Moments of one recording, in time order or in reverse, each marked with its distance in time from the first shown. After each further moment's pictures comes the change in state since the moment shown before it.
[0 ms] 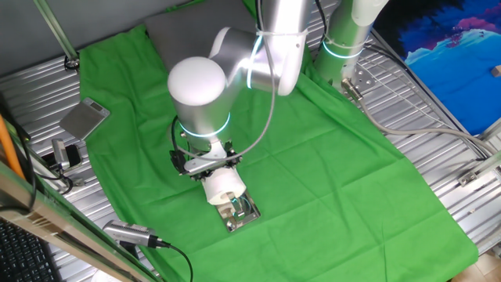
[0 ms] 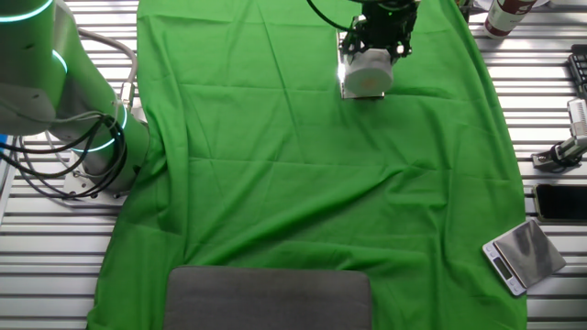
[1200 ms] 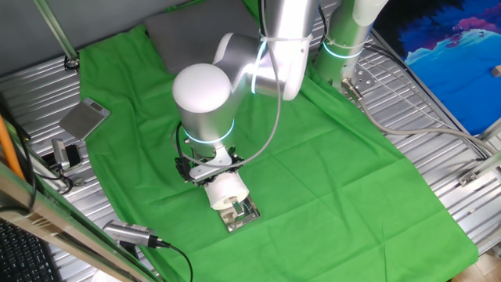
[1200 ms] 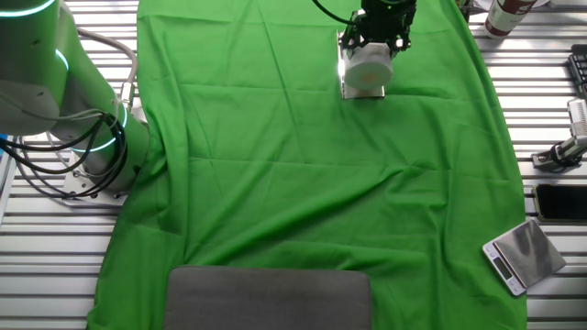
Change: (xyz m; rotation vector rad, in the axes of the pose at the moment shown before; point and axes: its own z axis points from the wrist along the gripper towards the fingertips) arm -0.005 -0.002 0.001 0.005 0.008 -0.033
